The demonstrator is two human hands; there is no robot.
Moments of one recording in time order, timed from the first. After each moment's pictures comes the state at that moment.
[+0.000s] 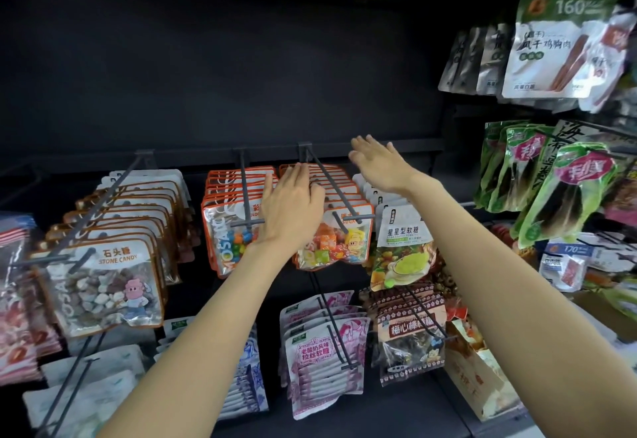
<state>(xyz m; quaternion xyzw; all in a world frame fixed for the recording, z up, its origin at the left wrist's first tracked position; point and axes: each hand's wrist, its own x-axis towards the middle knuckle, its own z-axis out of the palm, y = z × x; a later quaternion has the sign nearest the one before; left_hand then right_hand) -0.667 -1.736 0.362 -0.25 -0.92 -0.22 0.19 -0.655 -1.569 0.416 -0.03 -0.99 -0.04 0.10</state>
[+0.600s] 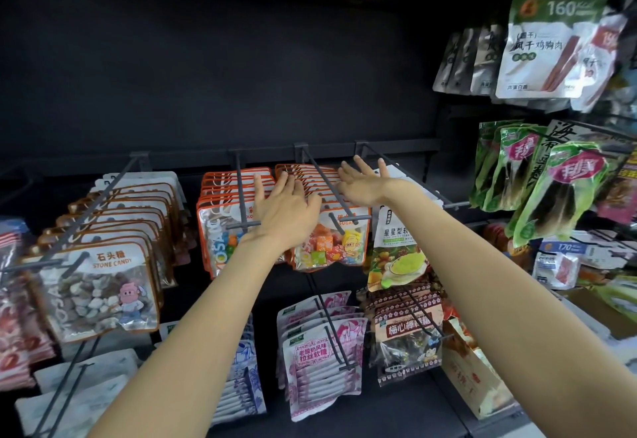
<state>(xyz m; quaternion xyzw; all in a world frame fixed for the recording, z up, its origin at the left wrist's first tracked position) -0.671 -1.738 0.368 -0.25 -0.96 -0.06 0.09 -0.670 -1.575 0.392 -0.10 -0.99 -0.04 -0.05</state>
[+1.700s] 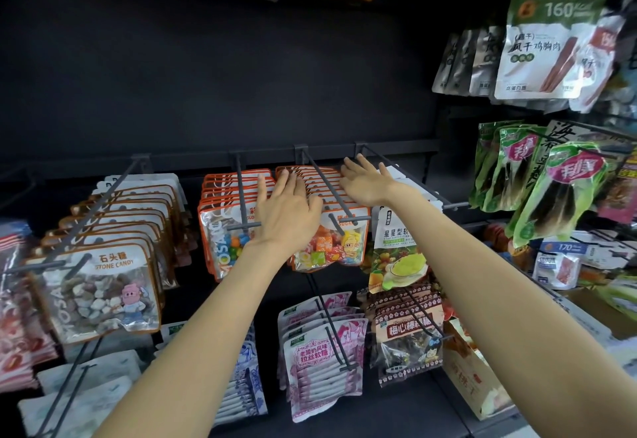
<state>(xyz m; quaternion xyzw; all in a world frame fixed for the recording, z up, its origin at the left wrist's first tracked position) -0.669 -1.736 0.361 -0.25 -0.95 -0.11 0.17 -0.671 -1.571 0.391 -0.09 -0.99 0.04 0.02</state>
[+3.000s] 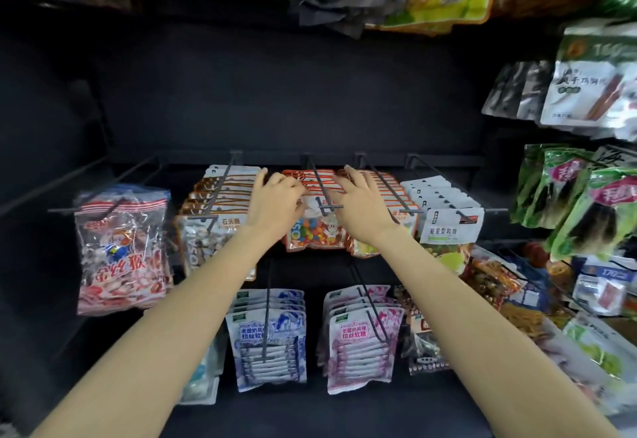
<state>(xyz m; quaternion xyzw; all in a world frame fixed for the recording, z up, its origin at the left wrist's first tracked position) -0.684 -1.868 0.357 -0.27 -0.90 -0.03 0.35 -0.626 -1.703 0.372 0.07 -0.96 -0.12 0.23</state>
